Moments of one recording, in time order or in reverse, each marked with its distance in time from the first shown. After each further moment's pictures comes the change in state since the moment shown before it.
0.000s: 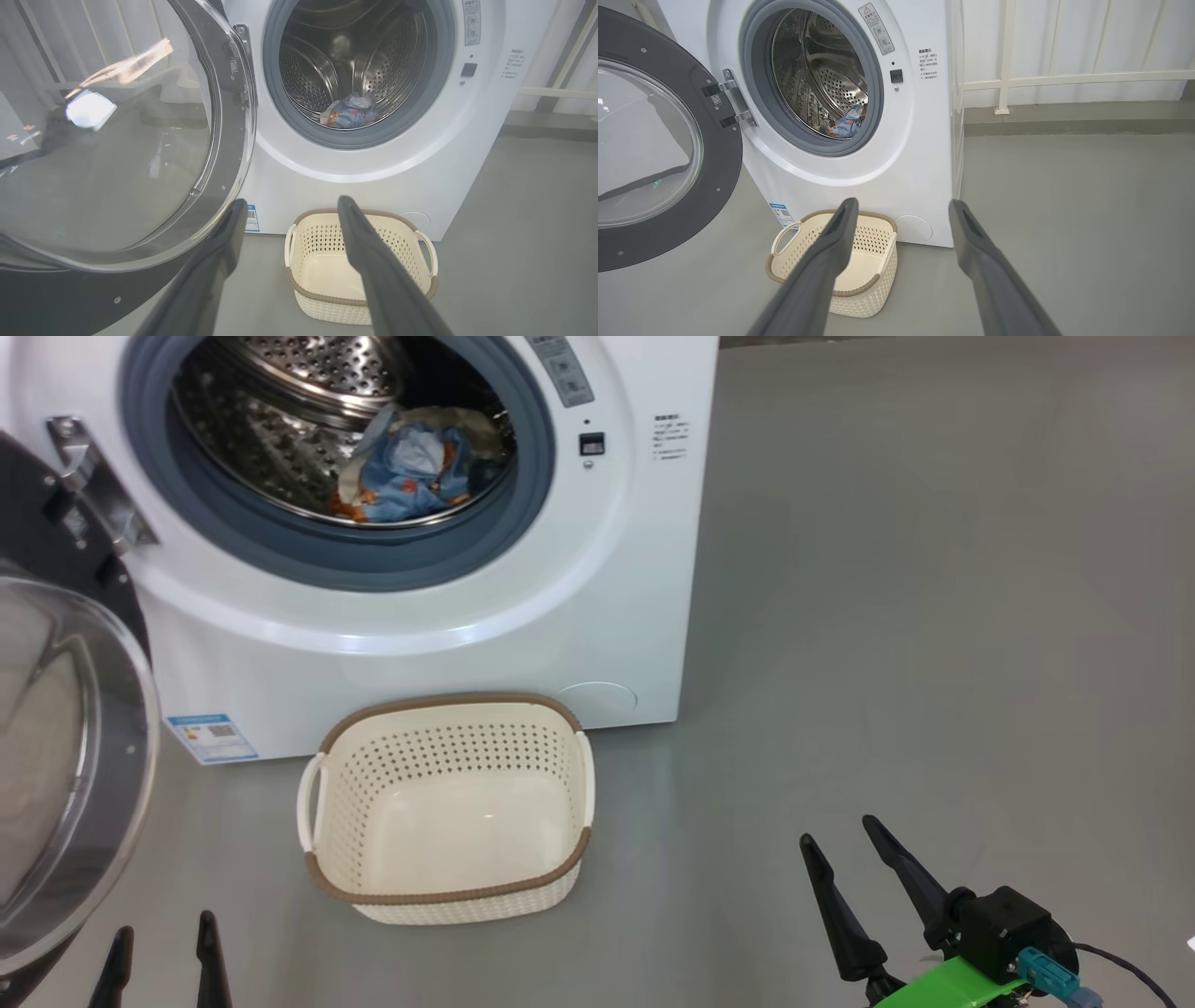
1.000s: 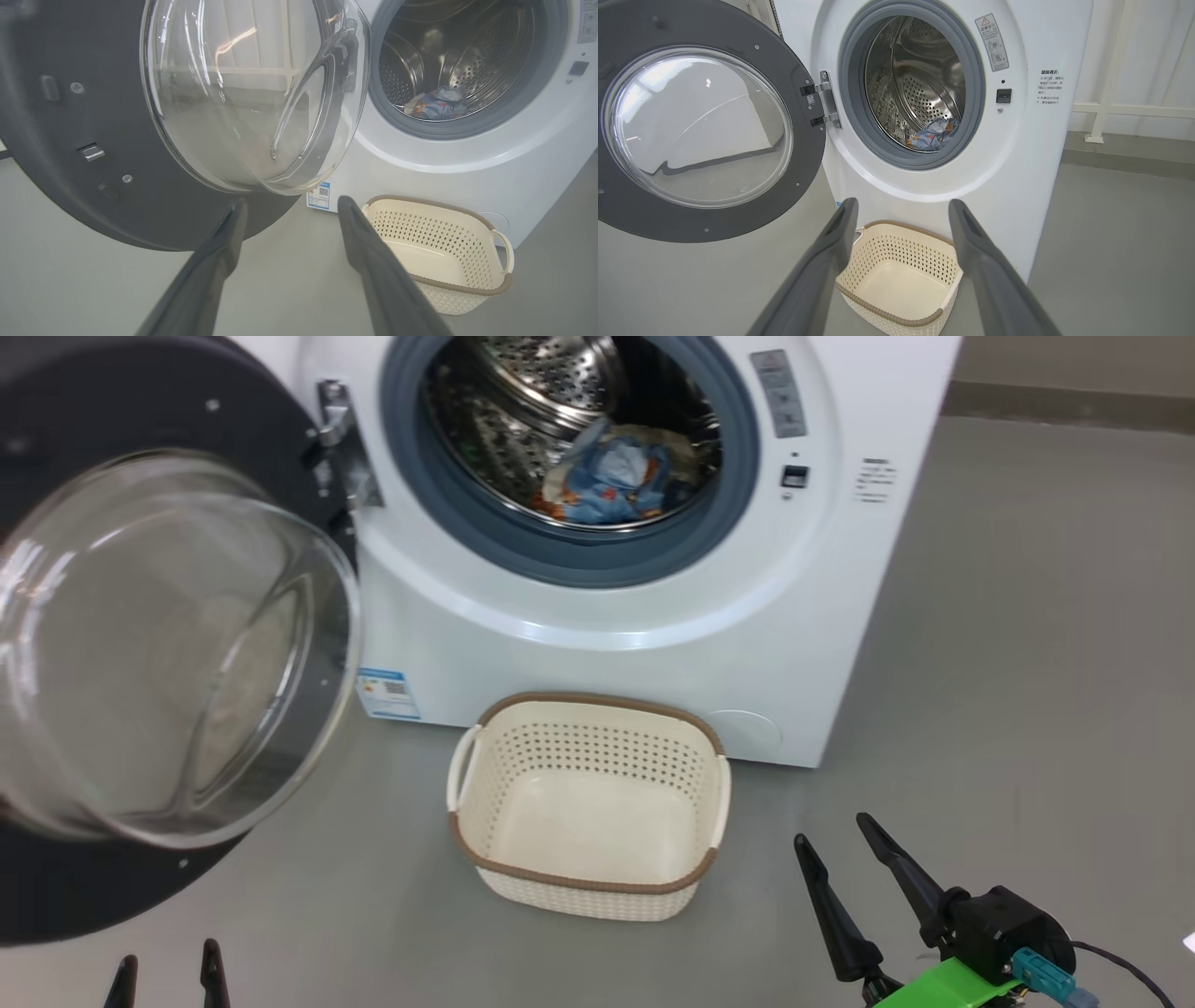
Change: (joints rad) left arm 0.020 -0.007 0.002 0.043 0.022 0.006 0.000; right arm 0.000 -0.009 0.016 -0.016 -0.009 0.000 0.000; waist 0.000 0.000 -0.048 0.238
